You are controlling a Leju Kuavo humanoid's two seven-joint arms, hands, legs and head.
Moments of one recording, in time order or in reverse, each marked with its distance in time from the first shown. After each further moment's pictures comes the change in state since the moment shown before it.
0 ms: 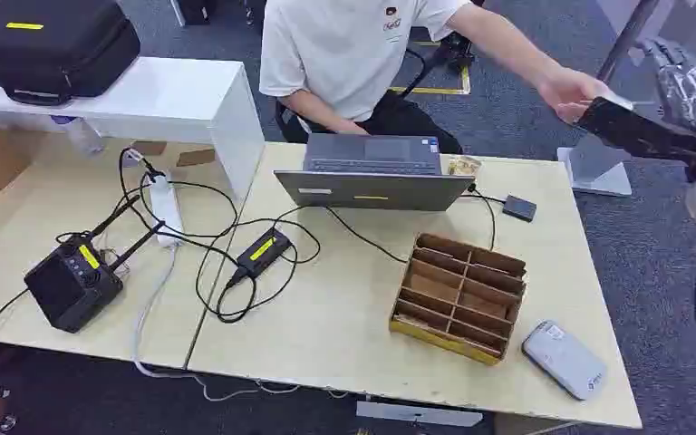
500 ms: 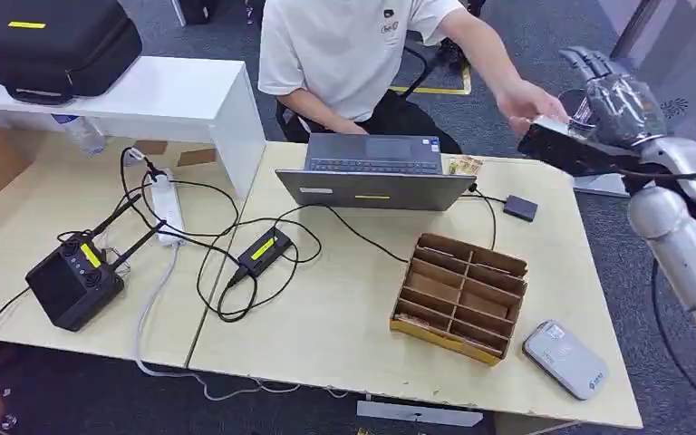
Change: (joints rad) left arm 0.007 -0.011 0.001 0.000 0.028 -0.035 -0.029; right arm 0.063 0.040 0.122 -0.137 -0.050 -0.052 -0.011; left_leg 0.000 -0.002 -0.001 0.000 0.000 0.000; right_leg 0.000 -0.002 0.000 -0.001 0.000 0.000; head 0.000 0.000
